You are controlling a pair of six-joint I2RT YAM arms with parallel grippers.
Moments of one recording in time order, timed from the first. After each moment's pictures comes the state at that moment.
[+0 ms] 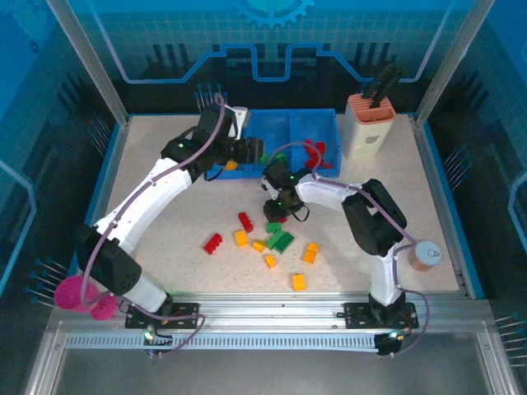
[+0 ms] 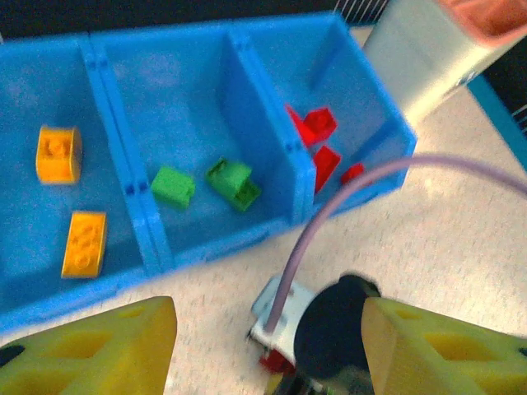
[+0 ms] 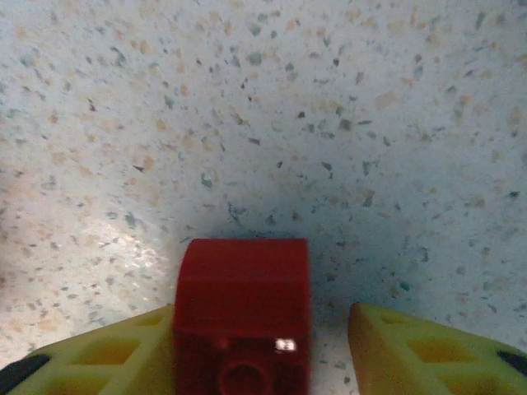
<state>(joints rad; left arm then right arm) -0.48 1.55 1.55 -0.68 0.05 -0.30 0.67 2.01 1.37 -0.66 -0.02 0.18</state>
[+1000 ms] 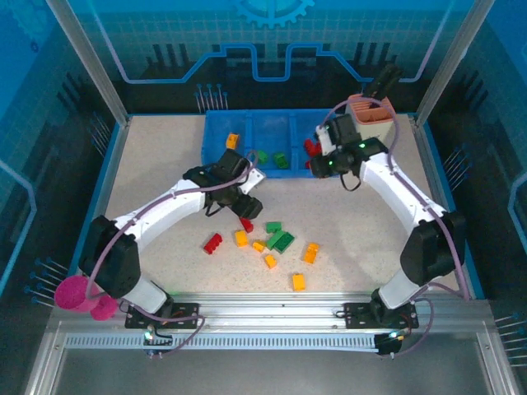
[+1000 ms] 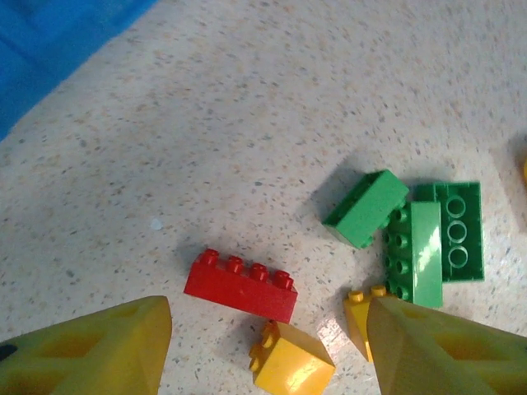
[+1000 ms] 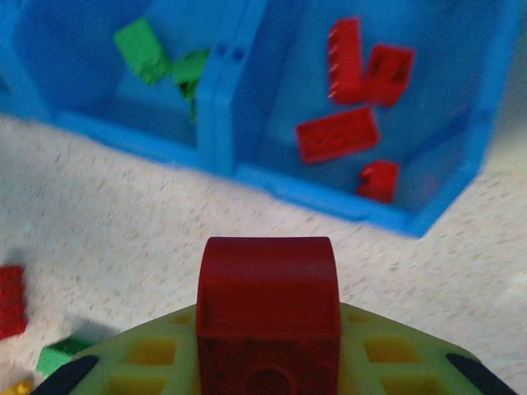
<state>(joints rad) -0.58 1.55 1.20 -0.73 0.13 0.12 0.31 1.61 1.50 -0.84 -0.03 0.06</state>
